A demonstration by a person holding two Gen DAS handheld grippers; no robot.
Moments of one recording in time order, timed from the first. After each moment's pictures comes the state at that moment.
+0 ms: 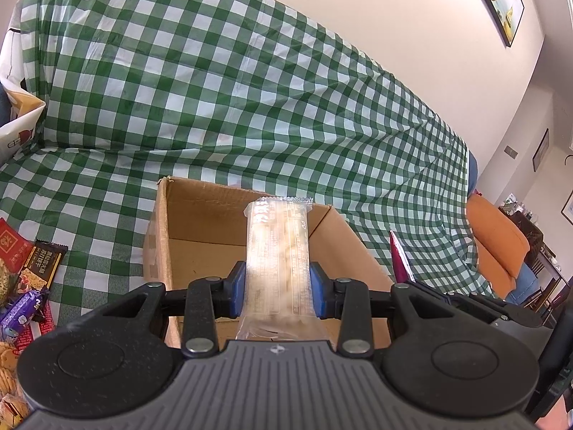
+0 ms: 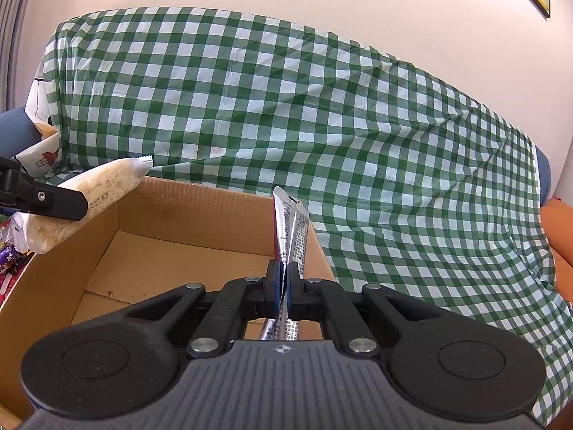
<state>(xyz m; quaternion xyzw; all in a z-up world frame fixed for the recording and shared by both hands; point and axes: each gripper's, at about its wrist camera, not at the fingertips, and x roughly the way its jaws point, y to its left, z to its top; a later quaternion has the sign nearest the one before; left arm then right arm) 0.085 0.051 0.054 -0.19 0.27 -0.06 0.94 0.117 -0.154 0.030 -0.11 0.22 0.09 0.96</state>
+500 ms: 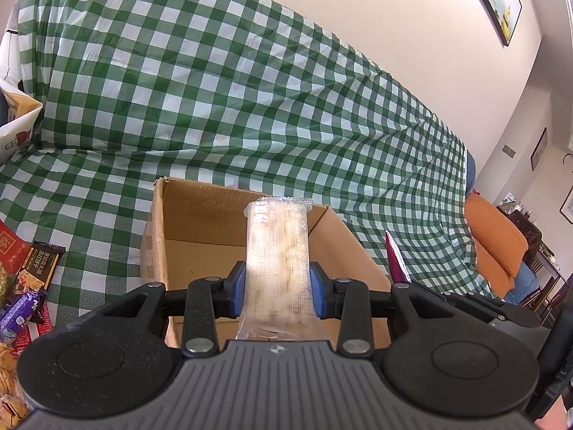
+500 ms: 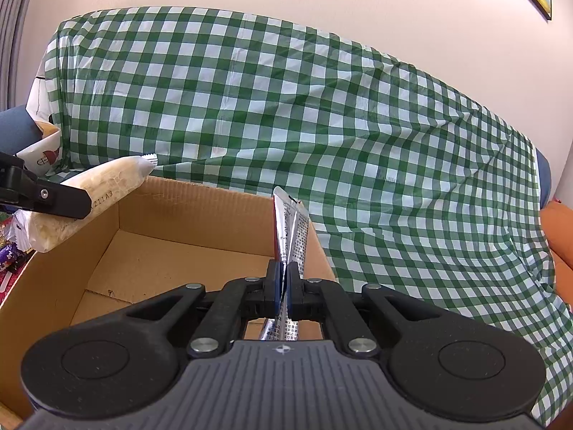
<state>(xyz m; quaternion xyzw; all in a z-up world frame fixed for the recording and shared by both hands) 0.087 0.049 0.057 -0.19 0.27 -0.06 0.94 0.117 -0.156 0.029 -0.12 0.22 0.09 0.96</state>
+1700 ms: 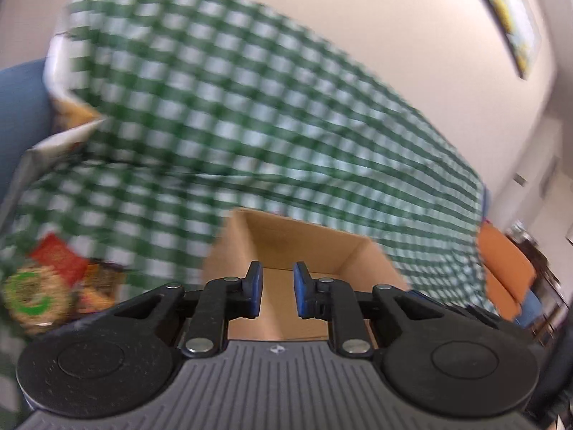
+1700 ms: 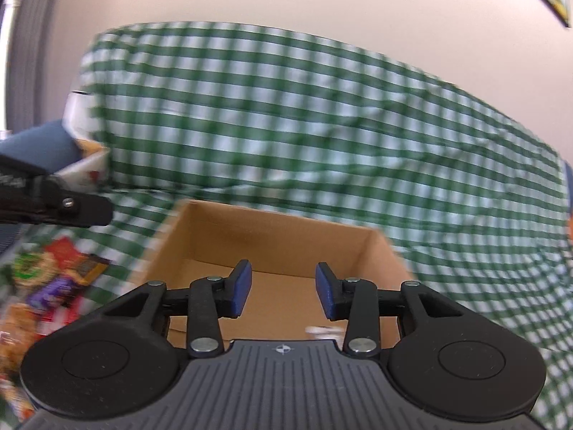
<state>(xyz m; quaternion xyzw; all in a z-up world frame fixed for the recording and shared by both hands) 0.054 0.145 0.056 -0.23 0.25 -0.01 0.94 0.102 -0.073 0.039 -0.10 0.21 0.15 0.96</state>
